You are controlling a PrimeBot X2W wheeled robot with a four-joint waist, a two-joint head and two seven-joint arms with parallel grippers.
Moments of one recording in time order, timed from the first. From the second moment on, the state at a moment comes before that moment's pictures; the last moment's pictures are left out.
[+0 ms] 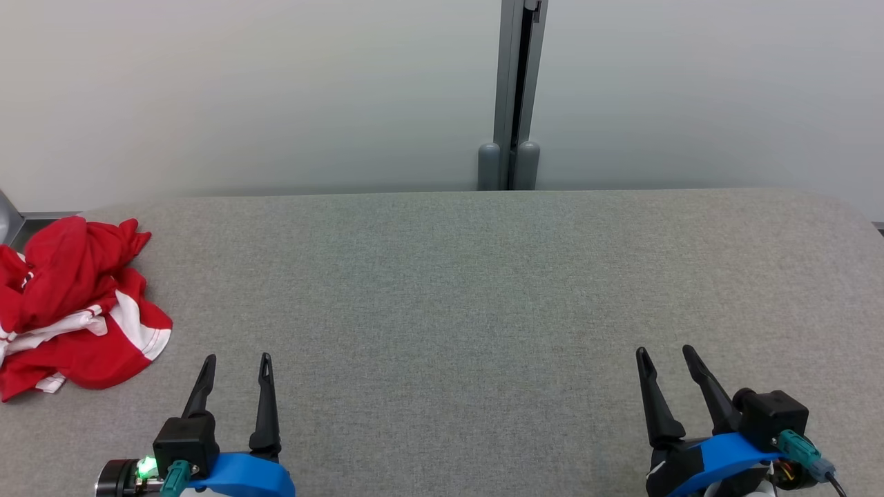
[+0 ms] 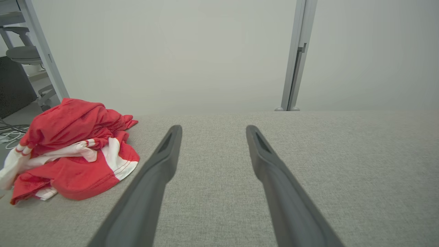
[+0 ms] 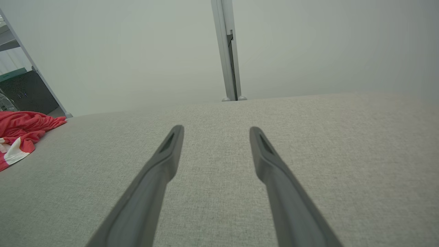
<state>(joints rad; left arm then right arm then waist) -0.04 0.06 -0.03 0.36 -0.05 -0.05 -0.26 -0.10 -0.05 0.05 0.40 0.22 0.13 -0.26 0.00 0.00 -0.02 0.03</state>
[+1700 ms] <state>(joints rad) -0.03 0.12 0.08 0.31 -0.08 0.01 -0.26 -0.09 -0.05 0.09 0.38 0.24 0.13 -0.26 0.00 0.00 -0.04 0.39</state>
